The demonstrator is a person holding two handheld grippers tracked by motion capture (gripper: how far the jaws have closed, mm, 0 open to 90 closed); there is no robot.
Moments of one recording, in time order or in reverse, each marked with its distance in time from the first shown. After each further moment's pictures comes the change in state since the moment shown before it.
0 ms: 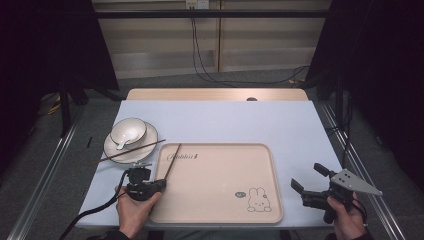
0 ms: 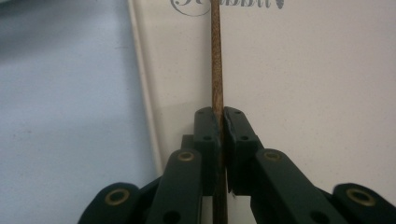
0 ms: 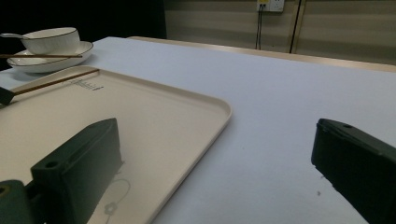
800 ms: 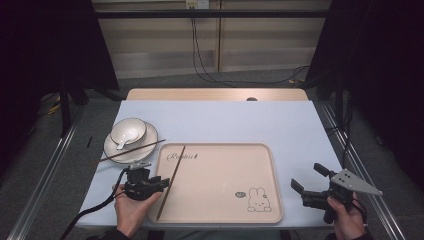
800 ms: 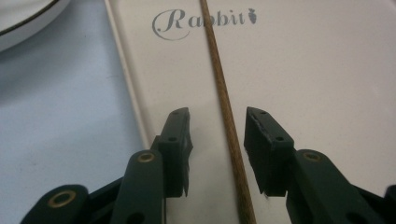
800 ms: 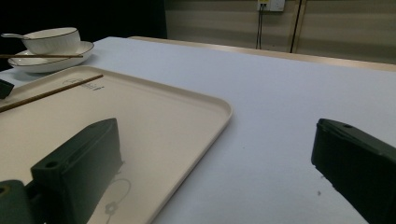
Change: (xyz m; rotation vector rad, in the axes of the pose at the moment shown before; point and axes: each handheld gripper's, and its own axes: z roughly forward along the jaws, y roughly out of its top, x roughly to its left) left arm 0.004 0.003 -0.009 -0.060 -0.067 0.112; right arm 0.000 0.000 0.000 0.003 0.004 0.007
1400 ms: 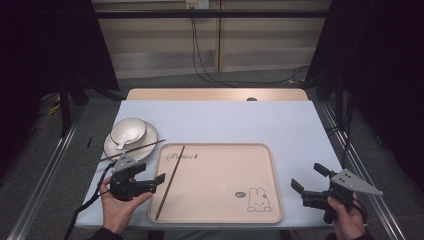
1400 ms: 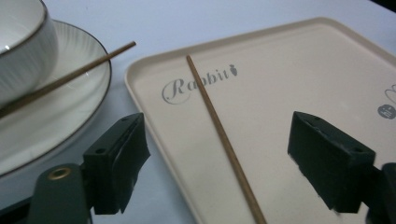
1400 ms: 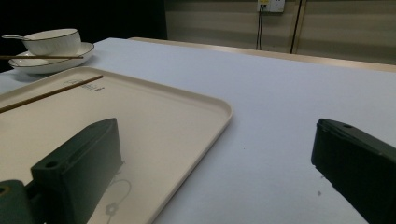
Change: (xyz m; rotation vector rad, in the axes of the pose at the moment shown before) left arm 0.018 0.012 -0.037 -0.192 -0.046 0.190; right arm 0.000 0.000 0.000 -0.002 0.001 0.003
